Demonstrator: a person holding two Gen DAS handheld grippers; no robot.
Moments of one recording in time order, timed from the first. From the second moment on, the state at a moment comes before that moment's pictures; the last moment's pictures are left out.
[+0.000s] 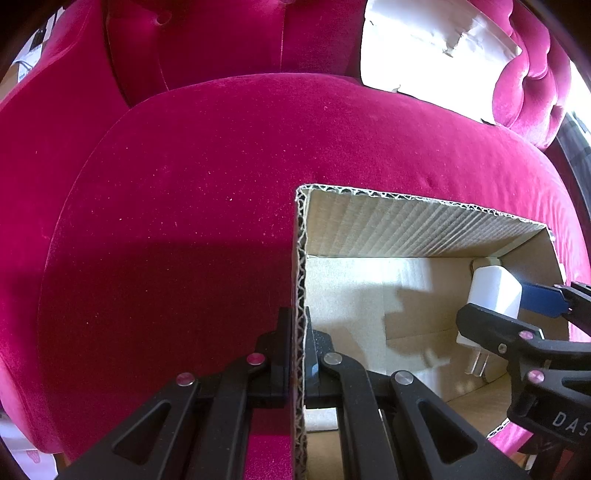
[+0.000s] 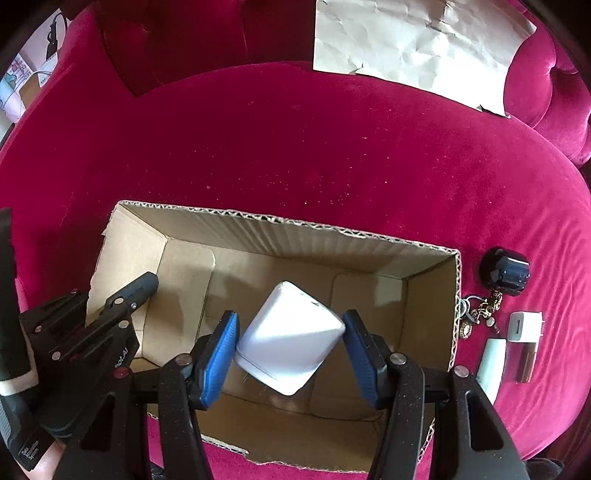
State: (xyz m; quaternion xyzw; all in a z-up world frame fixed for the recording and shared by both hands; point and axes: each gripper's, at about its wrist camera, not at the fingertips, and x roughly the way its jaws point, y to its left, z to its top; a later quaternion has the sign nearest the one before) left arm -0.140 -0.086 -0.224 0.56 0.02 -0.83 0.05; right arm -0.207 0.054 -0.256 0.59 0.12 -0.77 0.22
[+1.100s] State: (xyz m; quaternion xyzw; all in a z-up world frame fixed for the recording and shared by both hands) left arm -0.140 -0.080 -0.225 0.55 0.01 -0.83 0.08; right arm -0.197 0.076 -0.199 0.53 0.13 -0.81 0.23
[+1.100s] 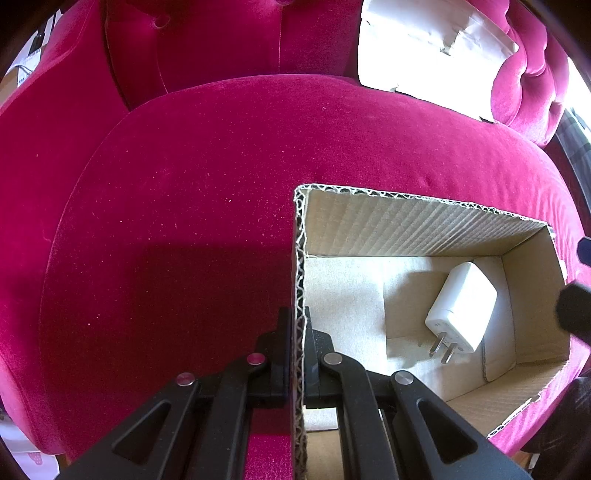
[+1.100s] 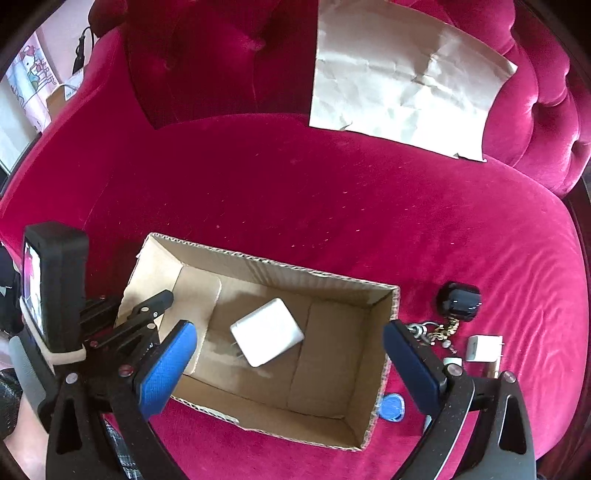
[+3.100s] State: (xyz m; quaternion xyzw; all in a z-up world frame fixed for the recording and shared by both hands) left arm -0.141 -0.081 -0.224 0.54 -0.01 -0.83 0.10; right arm -0.282 0.307 -0.277 0.56 0.08 -0.82 0.04
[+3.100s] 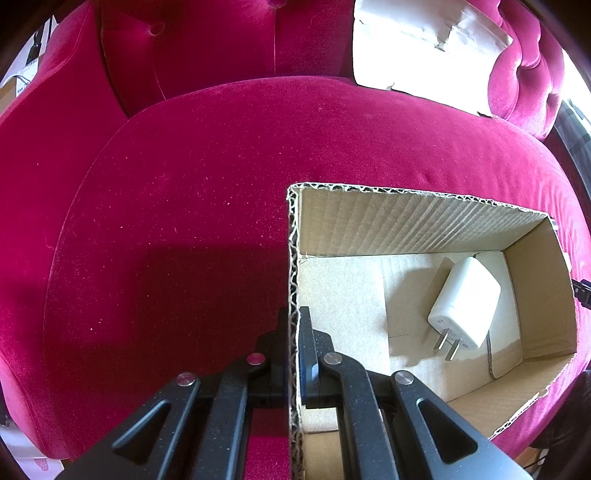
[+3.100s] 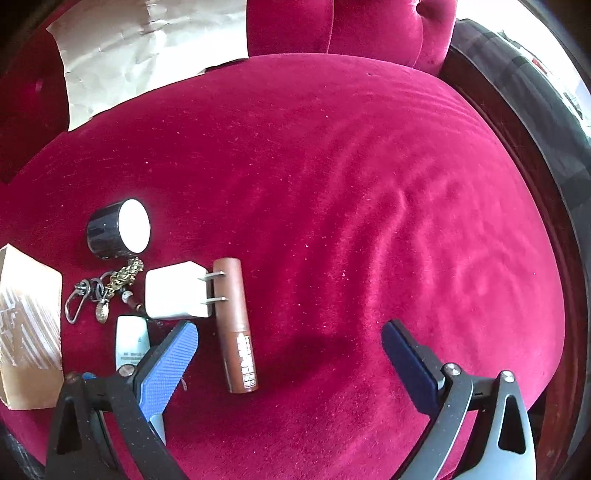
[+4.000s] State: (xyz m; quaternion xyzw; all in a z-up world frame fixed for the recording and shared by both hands) left arm -0.142 -0.080 -0.225 0.54 -0.01 -0.83 0.10; right arm -0.282 0.308 -0.266 0.56 0.08 -0.82 0.07
